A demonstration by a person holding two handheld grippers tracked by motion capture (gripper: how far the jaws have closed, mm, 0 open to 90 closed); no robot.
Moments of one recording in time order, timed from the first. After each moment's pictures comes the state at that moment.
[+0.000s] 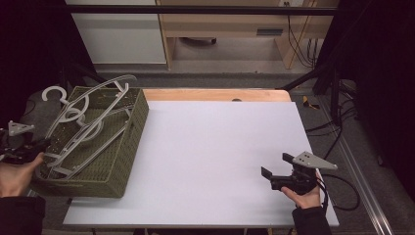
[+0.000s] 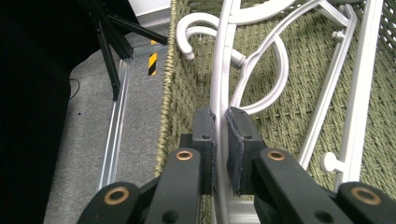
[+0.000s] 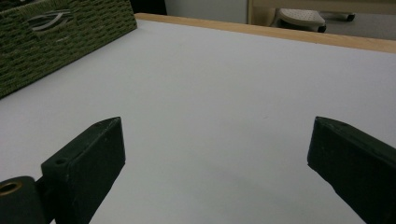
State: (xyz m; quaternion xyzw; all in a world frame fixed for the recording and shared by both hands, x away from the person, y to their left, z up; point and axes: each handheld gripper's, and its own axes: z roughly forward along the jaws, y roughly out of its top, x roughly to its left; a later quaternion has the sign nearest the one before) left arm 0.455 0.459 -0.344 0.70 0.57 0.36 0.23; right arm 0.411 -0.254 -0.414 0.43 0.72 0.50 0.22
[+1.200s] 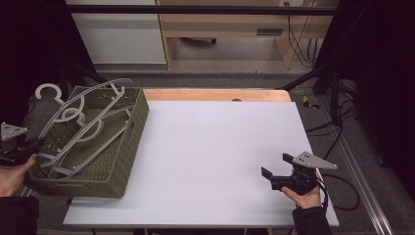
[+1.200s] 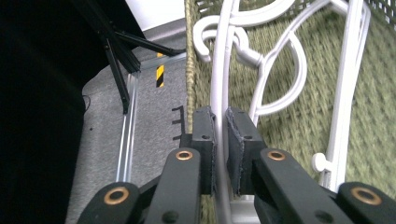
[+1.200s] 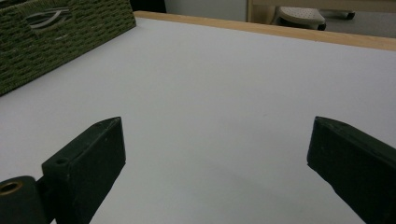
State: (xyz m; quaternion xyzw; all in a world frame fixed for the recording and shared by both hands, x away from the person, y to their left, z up) left arm 0.449 0.478 -0.350 0.72 0.53 0.38 0.23; right arm 0.411 -0.255 -0.415 0.43 0.72 0.49 0.21
